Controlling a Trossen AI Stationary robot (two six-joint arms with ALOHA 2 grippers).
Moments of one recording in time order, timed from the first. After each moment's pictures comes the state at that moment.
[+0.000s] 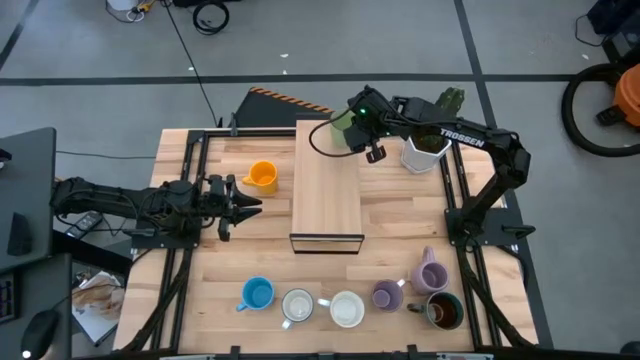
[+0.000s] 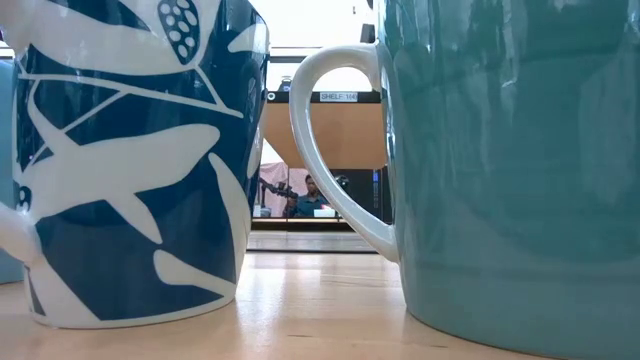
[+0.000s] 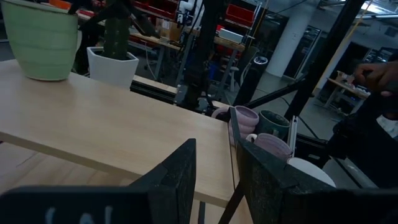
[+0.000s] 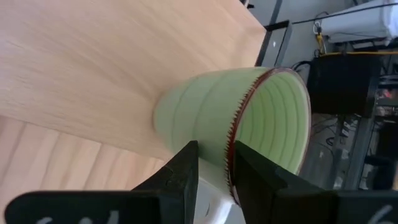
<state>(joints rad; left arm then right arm) -0.09 0.54 0.35 0.17 -0.15 -0.33 -0.44 1.62 1.62 -0.89 0.21 -0.99</state>
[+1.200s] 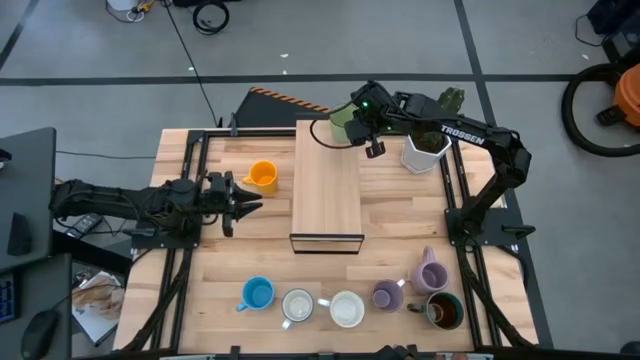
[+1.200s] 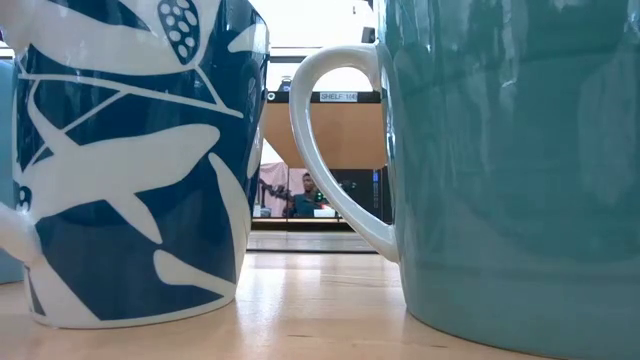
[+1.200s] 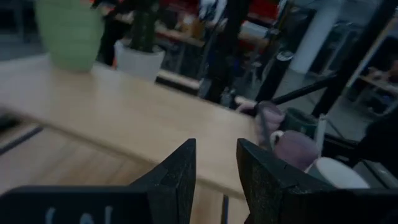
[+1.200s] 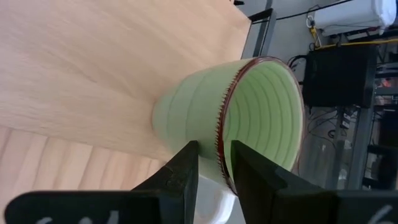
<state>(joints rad) -0.05 0.54 0.36 0.09 -0.20 -0.33 -0.47 1.62 1.62 -0.86 0.19 -0.97</state>
